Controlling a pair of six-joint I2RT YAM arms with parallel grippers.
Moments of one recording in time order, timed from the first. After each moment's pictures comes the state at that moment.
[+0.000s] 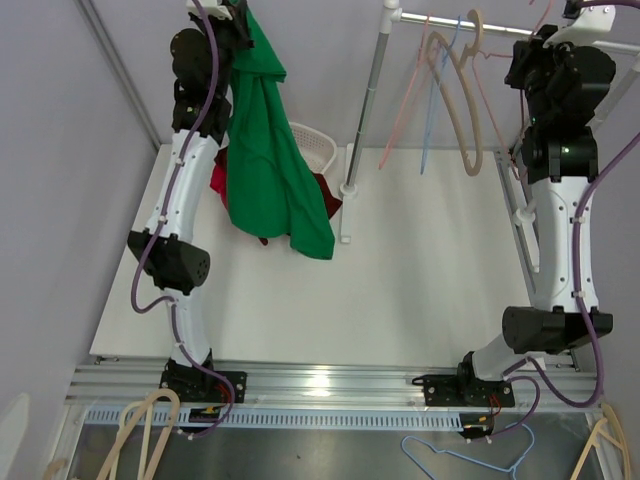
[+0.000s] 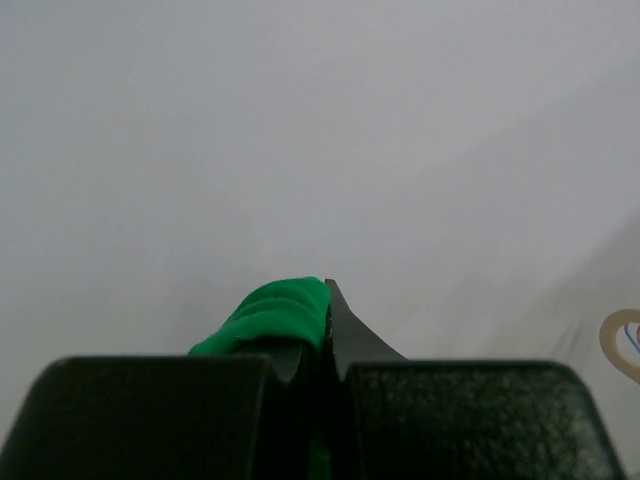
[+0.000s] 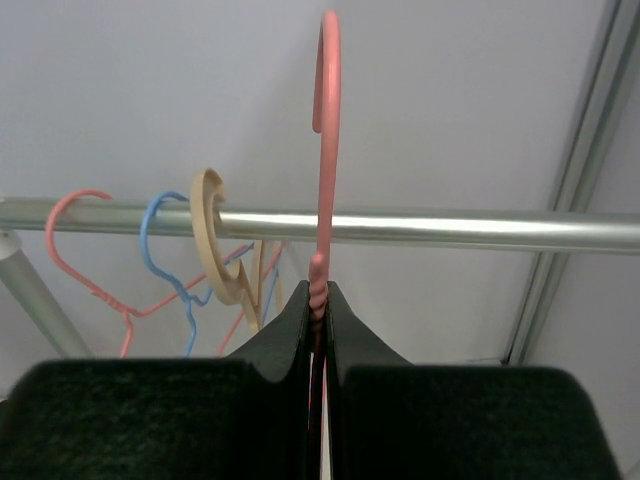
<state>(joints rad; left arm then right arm) -0.22 2.04 2.42 0.08 -0.02 -0.09 -0.01 1.55 2.07 -0.30 0.04 0.10</state>
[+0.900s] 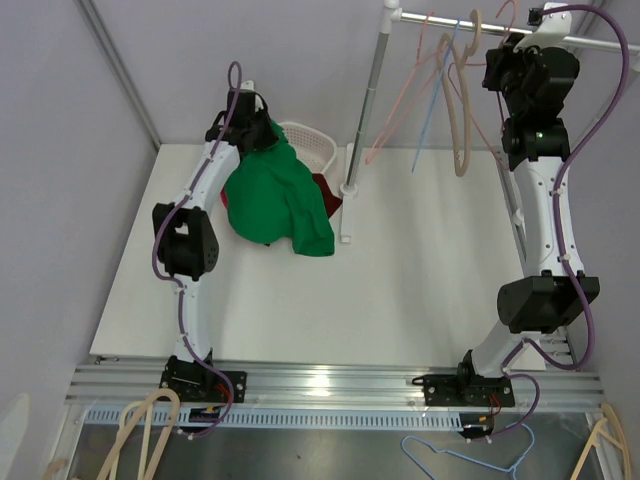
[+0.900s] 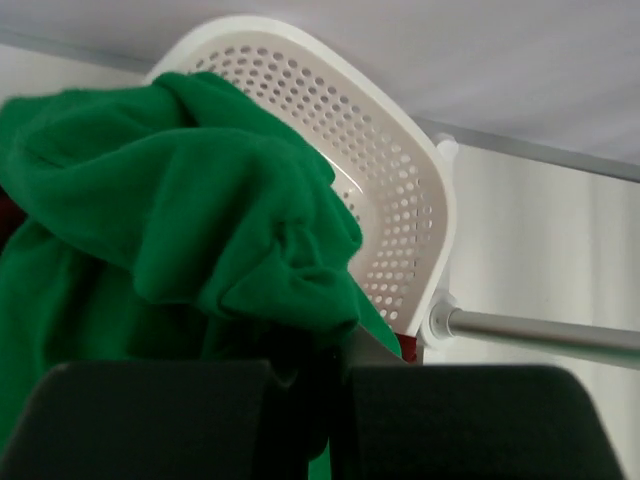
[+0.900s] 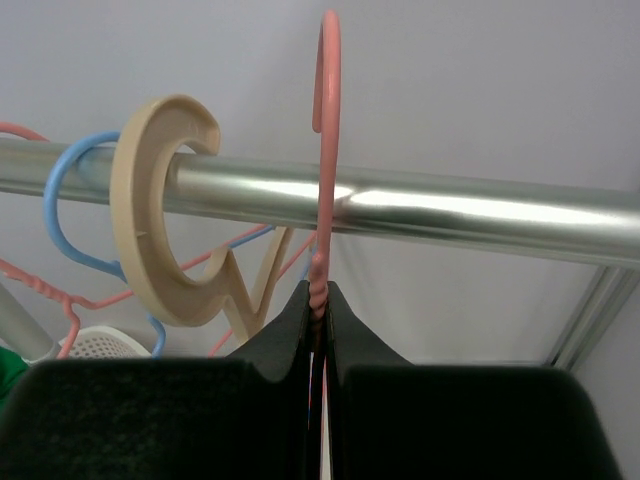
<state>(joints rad) -0.20 2.22 2.17 -0.49 0.06 -0.46 -0.01 1.71 2.03 -0.17 -0.06 0.10</state>
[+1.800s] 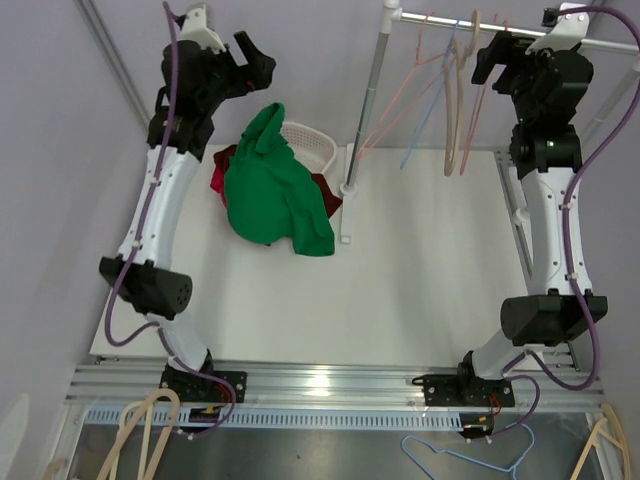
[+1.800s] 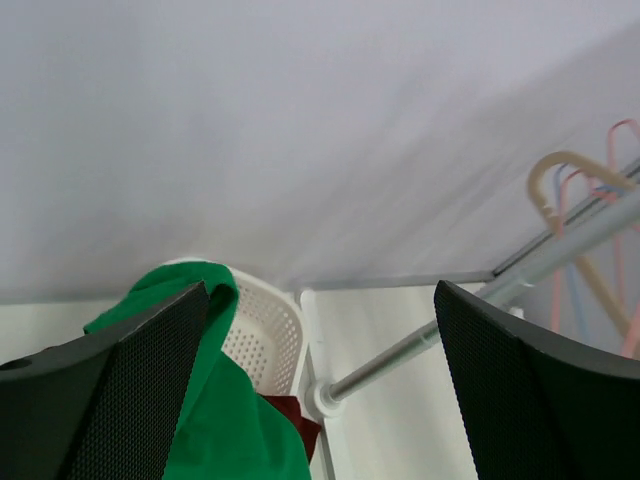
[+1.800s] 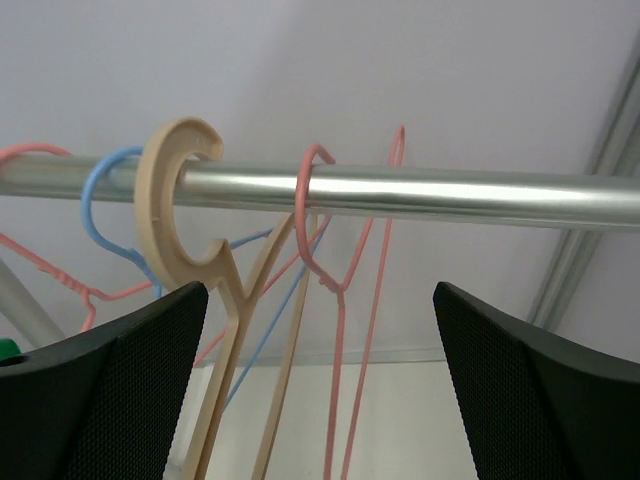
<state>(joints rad) -0.21 1.85 2.21 -0.40 0.10 -0.38 -0.01 1.63 2.00 -0.22 -0.01 0.10</state>
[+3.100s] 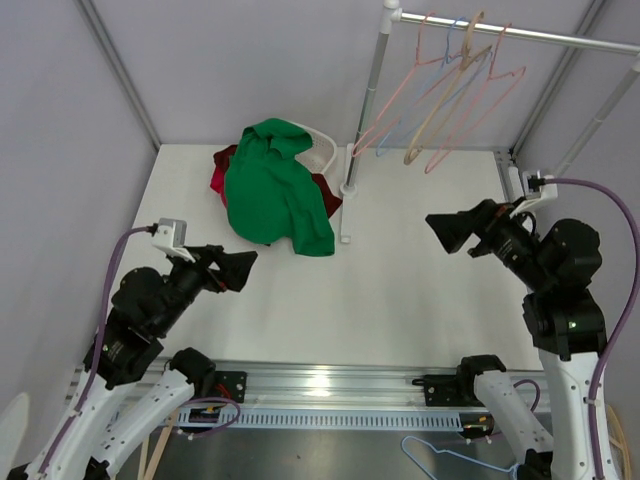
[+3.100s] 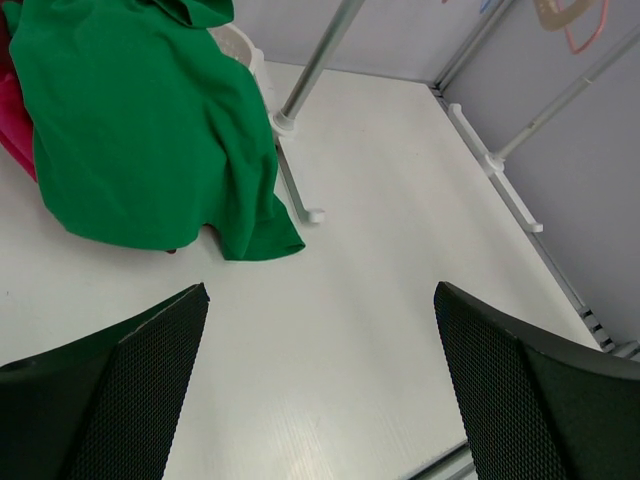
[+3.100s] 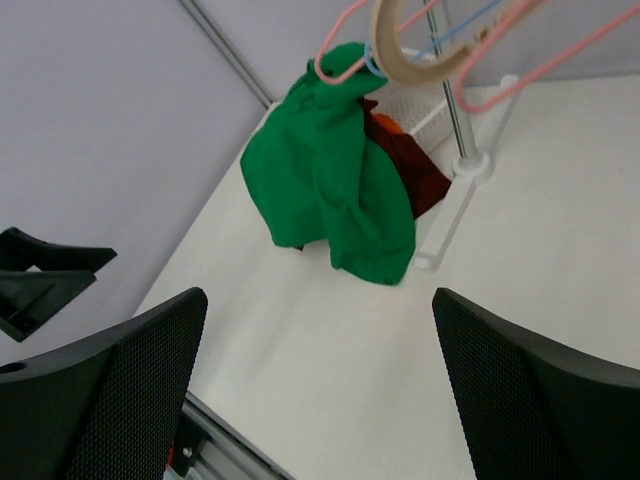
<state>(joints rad) -0.54 0.42 0.82 -0.51 -0.07 -0.43 0.10 0.71 1.19 -0.55 -0.47 0.48</state>
